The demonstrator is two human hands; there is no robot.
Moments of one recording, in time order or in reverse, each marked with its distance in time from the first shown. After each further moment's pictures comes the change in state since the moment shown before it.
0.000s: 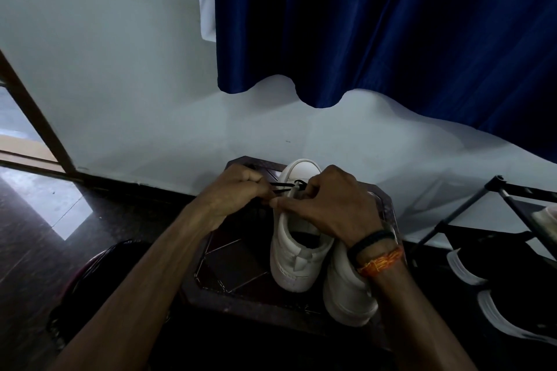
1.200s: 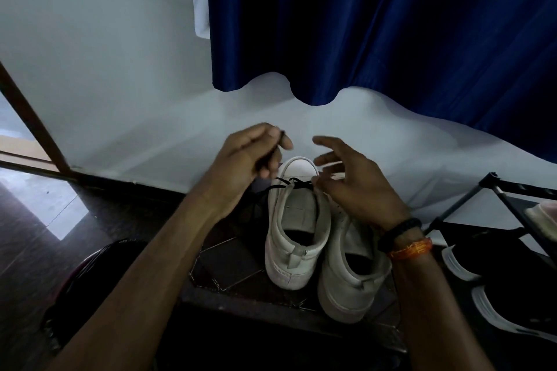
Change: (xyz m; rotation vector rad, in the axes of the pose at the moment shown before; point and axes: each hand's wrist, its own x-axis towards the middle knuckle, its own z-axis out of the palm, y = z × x) left_hand -0.011 0.042 0.010 -0.391 0.040 0.395; right_hand 0.009 0.035 -0.031 0.340 0.006 -0.144
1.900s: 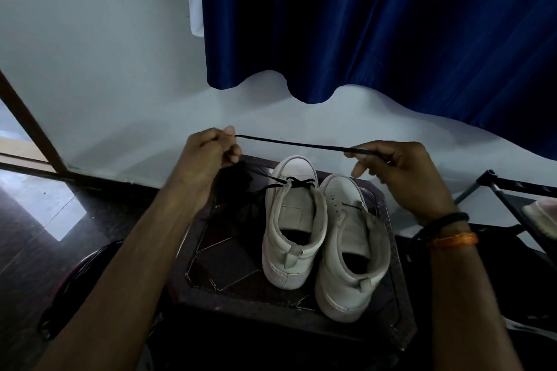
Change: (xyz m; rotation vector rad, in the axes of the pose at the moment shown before) left_hand 0.012 -0.015 -0.036 0.045 0.364 -0.177; right_hand -0.005 0.033 -0.049 0.114 0.146 -0.122
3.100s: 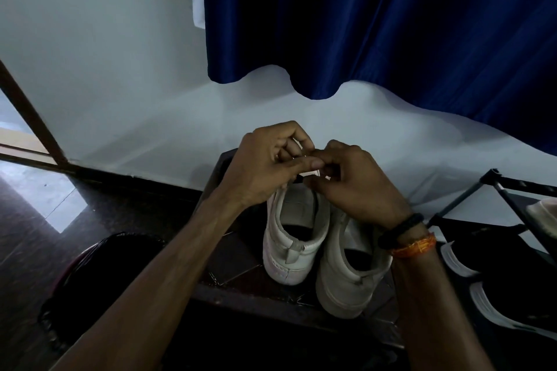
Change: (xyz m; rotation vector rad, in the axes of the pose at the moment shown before) left_hand -0.030 0.008 0.053 0.318 -0.355 0.420; right_hand -0.001 -0.043 0.053 -0.273 -0.217 -0.060
